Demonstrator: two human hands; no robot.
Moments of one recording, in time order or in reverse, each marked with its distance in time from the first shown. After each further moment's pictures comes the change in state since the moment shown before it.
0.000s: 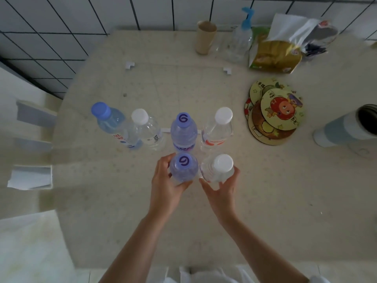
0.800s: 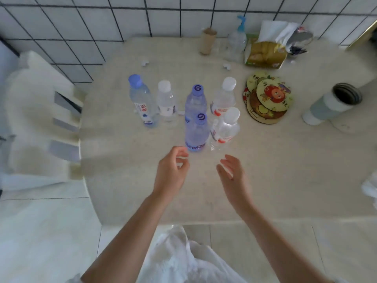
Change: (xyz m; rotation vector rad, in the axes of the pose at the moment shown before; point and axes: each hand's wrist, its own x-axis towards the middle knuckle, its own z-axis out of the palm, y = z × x) left_hand -0.073 0.010 -0.060 0.092 -0.122 0.019; right_hand -0.092 -0.008 -0.031 -0.186 -0.081 -0.071
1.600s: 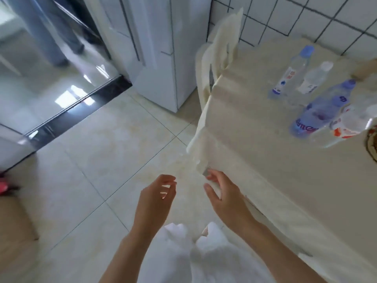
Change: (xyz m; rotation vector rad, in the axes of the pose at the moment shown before) left_hand -0.426 -0.079 -0.085 -0.098 0.642 -0.515; right_hand -0.295 -0.005 0.023 -0.413 -0.983 -0.600
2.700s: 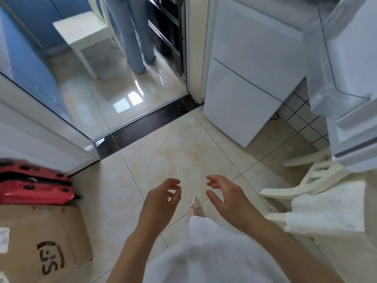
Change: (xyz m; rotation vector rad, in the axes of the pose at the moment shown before) left_hand 0.287 -0.159 -0.378 0.035 0.088 -0.144; right_hand 0.305 -0.314 0.288 -0.116 -0.321 -0.170
